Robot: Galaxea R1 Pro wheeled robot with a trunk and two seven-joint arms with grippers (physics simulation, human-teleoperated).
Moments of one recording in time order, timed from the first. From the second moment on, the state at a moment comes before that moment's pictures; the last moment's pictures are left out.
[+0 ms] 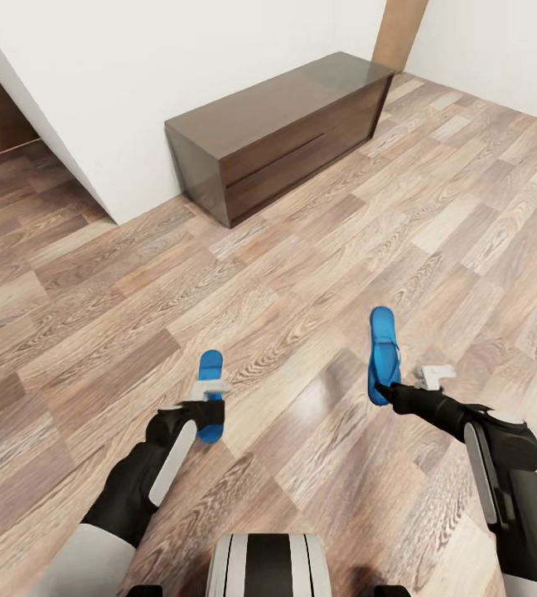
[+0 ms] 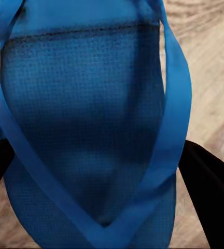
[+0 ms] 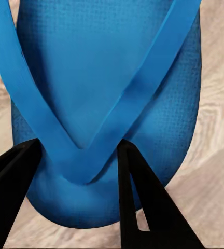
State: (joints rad) left arm -0.58 -0.05 -0.25 -1.22 0.33 0.76 0.27; right arm -0.44 -0.10 -0.24 -1.61 0.08 0.81 0.54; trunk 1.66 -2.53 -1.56
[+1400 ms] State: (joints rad) left arm -0.26 -0.04 -0.15 -1.57 0.40 0.80 0.33; right arm -0.31 -0.15 -0.12 -1.61 0.06 0.74 0.51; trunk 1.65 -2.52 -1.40
